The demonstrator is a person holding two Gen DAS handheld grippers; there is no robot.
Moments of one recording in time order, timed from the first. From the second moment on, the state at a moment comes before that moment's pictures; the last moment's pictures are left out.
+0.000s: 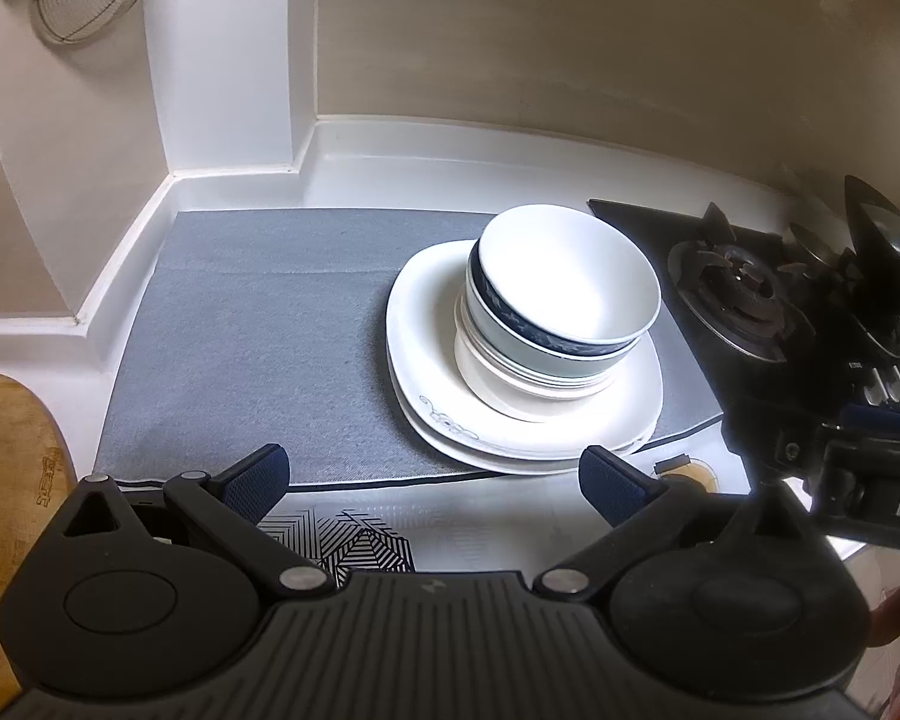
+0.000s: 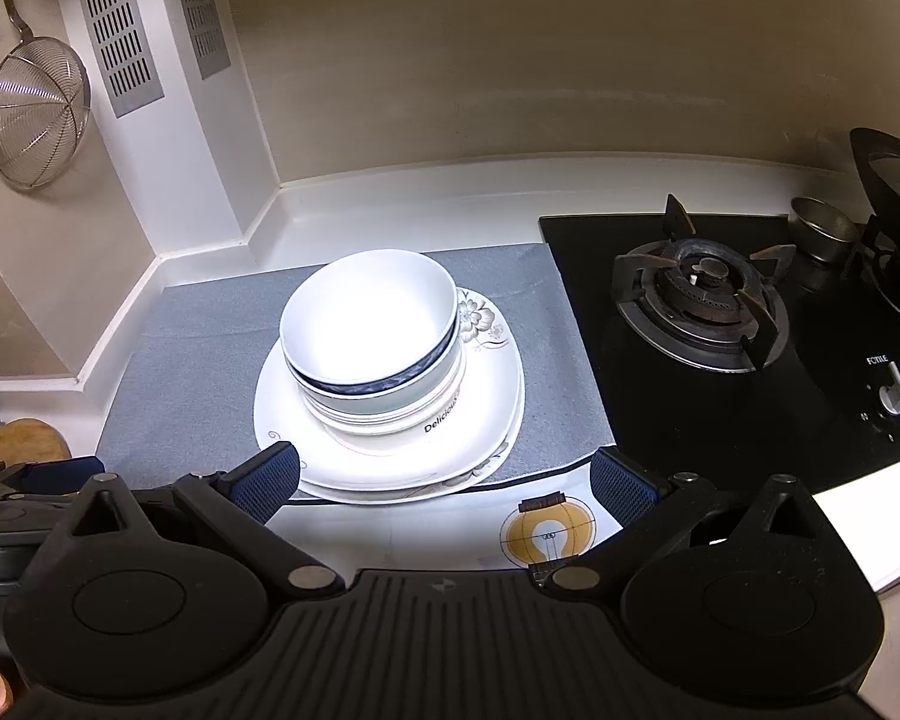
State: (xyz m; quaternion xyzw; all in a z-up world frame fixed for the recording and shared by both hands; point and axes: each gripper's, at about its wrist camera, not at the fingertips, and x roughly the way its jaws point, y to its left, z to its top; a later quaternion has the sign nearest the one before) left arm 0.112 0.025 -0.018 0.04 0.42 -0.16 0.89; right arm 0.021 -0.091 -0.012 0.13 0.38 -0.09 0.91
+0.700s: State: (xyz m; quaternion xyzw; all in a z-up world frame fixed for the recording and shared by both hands) left arm 0.123 0.030 -0.021 0.04 0.42 -0.15 0.89; right arm 0.035 -0.090 -0.017 0.13 0.38 -0.08 0.91
